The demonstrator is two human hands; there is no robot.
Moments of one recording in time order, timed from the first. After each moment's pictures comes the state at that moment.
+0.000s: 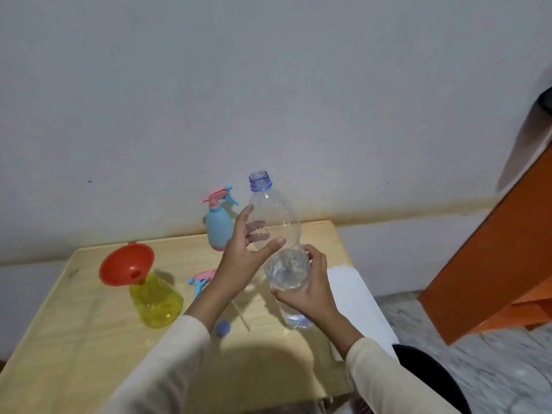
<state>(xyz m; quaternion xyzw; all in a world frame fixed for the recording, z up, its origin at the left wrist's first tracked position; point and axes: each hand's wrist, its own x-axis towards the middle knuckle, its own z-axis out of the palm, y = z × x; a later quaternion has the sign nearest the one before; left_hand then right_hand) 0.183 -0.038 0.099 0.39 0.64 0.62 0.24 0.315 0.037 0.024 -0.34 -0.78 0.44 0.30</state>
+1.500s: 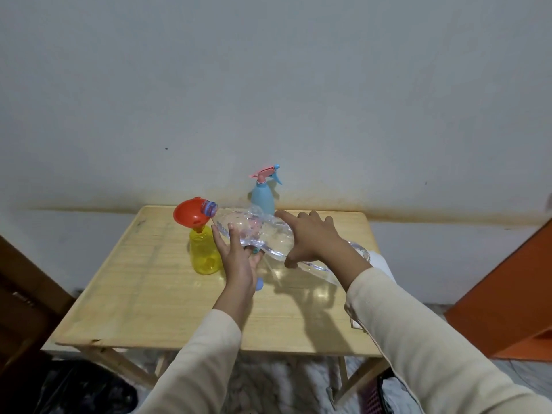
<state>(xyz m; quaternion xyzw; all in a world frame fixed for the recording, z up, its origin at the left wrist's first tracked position) 0.201 -0.124 0.067 -0.04 0.46 0.86 0.22 0.279 -0.018 0.132 -0.23 -0.97 0.09 -0.04</state>
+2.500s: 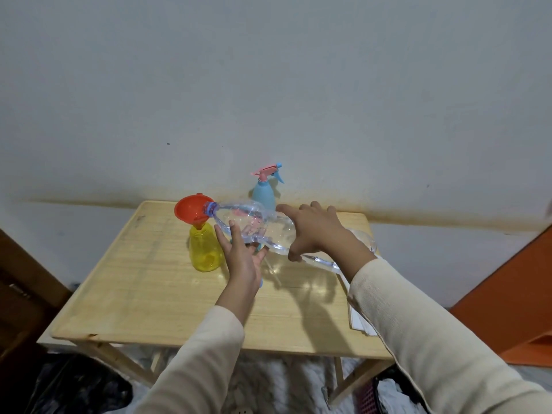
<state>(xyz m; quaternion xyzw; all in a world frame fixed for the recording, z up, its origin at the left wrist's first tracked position) 0.204 -0.119 0.074 -0.08 0.43 0.86 0.24 0.274 -0.015 0.149 -0.21 -0.97 0.04 -0.06</state>
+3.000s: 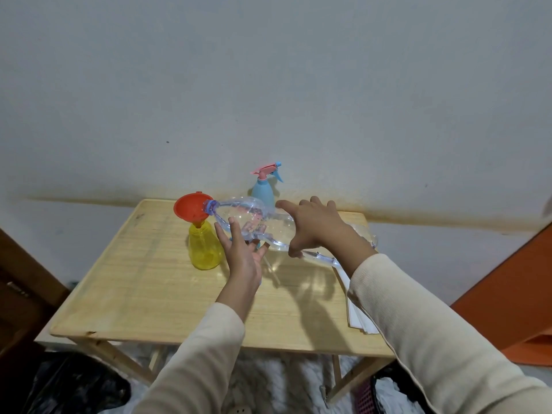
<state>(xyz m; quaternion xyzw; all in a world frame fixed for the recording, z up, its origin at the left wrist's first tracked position) 0.200 -0.115 0.068 -0.08 0.44 0.86 0.24 0.273 -0.015 0.156 -0.21 -0.98 0.02 -0.06</state>
